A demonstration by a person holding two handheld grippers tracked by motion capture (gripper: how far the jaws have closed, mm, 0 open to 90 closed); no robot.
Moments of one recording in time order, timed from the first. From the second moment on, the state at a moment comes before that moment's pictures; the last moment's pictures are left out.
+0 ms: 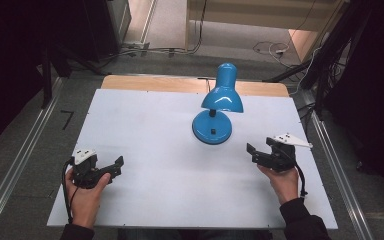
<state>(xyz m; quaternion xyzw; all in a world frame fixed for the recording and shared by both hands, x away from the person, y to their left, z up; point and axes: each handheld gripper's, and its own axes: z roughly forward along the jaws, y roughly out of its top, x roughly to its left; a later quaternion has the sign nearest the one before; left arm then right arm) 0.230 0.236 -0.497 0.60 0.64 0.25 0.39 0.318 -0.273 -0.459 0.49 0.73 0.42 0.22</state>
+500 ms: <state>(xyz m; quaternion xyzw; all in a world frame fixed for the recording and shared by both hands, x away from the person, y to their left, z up) 0.231 0.236 -0.498 0.61 0.65 0.25 0.39 0.341 -0.250 -0.464 0.49 0.74 0.41 0.21</state>
